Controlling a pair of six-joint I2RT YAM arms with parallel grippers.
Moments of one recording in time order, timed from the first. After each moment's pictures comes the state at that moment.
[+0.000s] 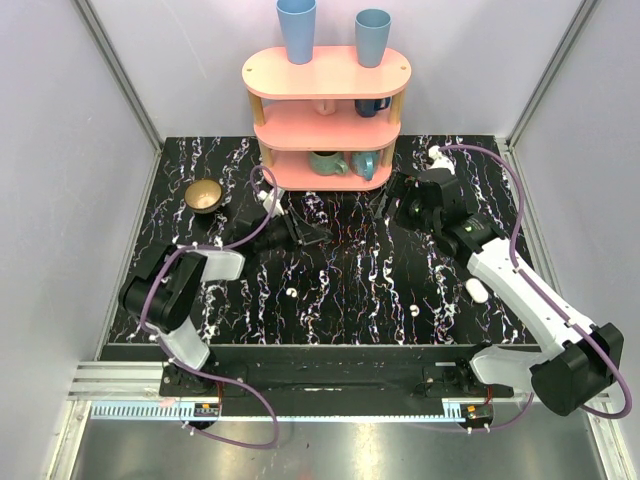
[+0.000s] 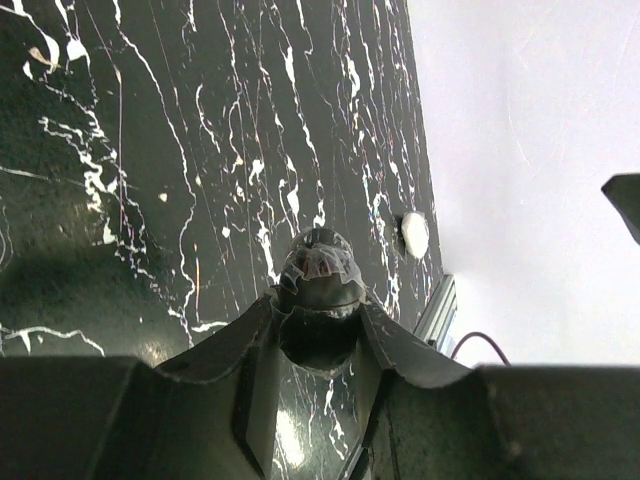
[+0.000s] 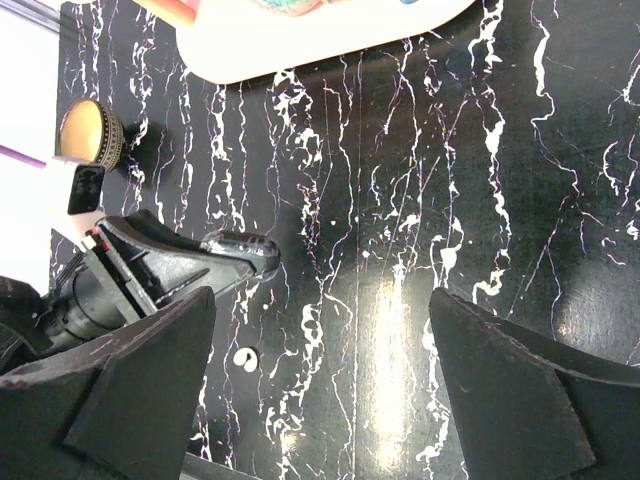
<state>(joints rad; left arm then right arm) -0.40 1.67 0.67 0.67 0.57 -0.94 0.50 1.22 1.13 -0.45 0.10 0.68</state>
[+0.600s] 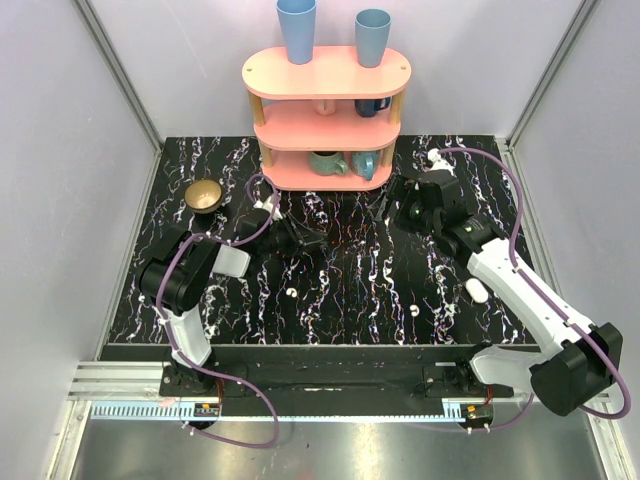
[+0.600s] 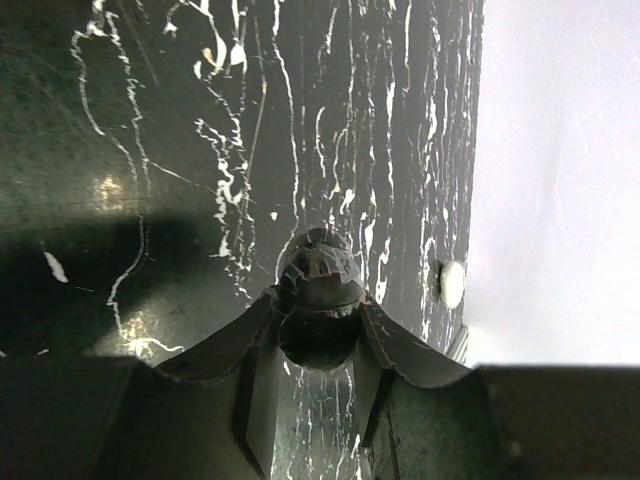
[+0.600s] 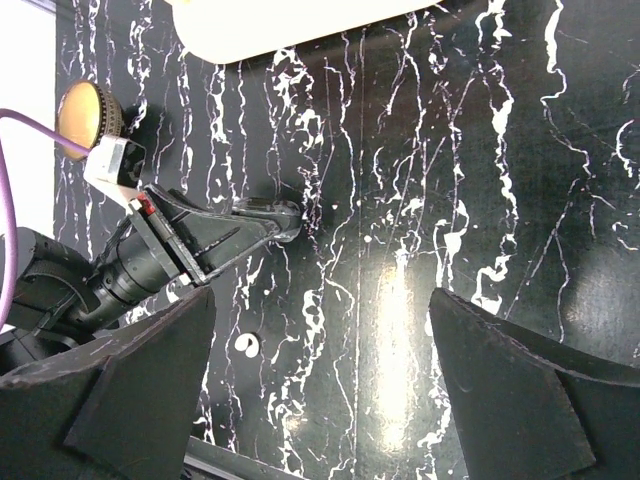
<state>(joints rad) -0.39 1.83 0.69 0.70 0.47 -1.03 0.49 1.21 1.12 -0.46 0.06 0.69</state>
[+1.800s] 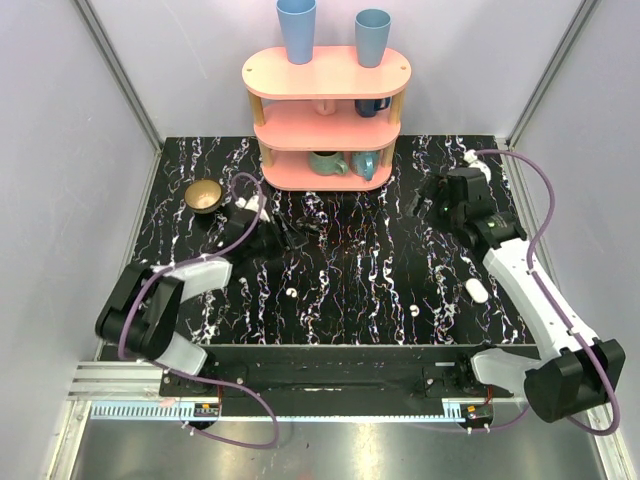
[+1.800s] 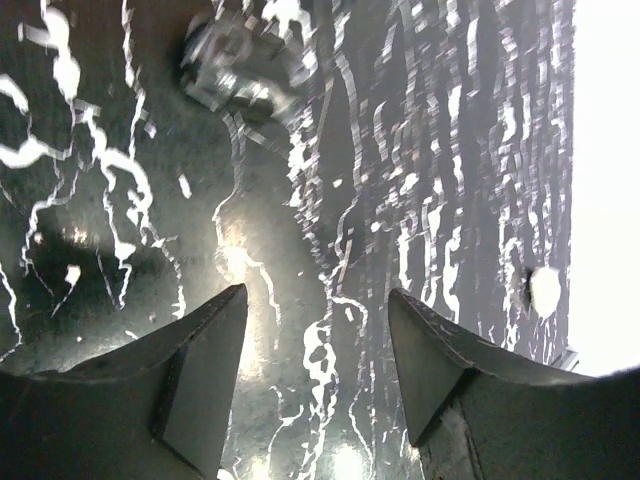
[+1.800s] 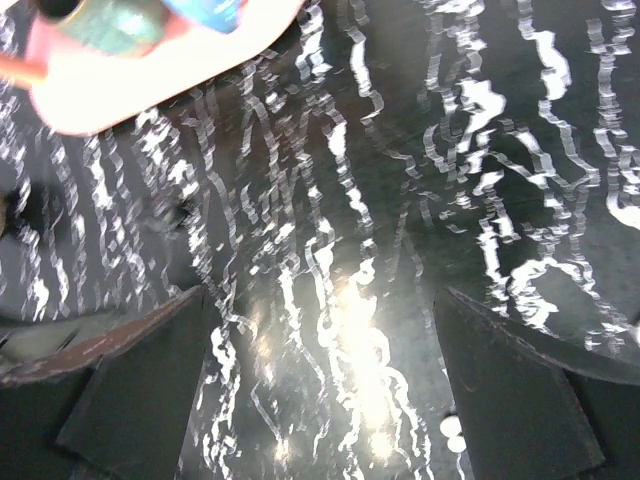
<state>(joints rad) -0.38 1.55 0.63 0.35 0.28 -0.81 0.32 1.18 1.12 -0.58 0.12 0.64</state>
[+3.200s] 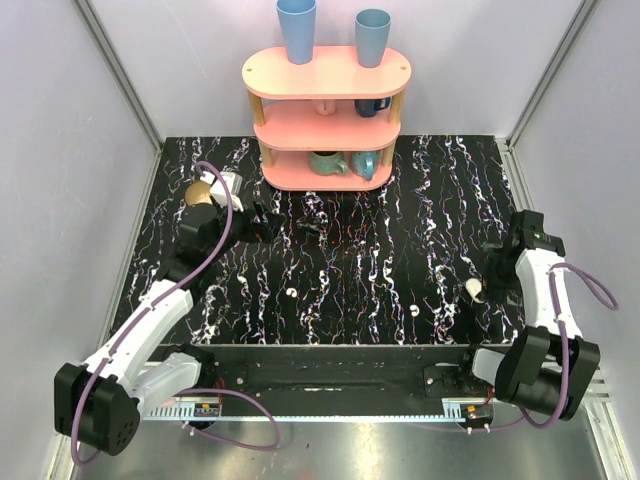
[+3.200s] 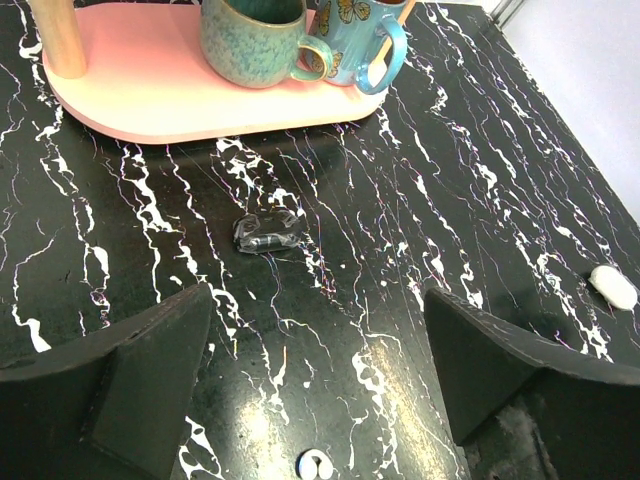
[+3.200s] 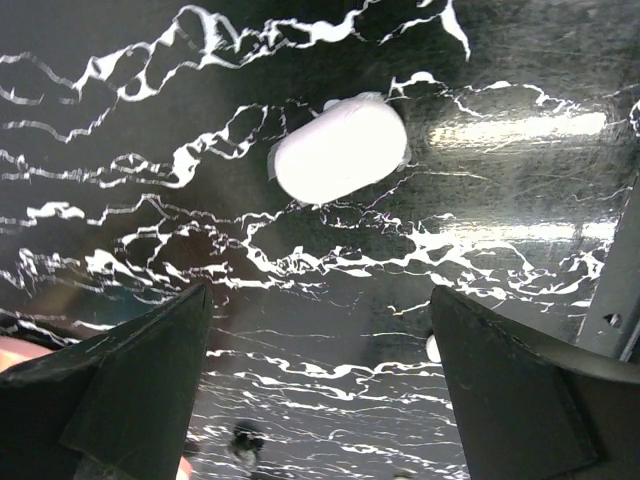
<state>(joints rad) -0.33 0.98 0.70 0.04 0.20 -0.32 -0.29 1.18 0.89 -1.02 0.11 1.44</state>
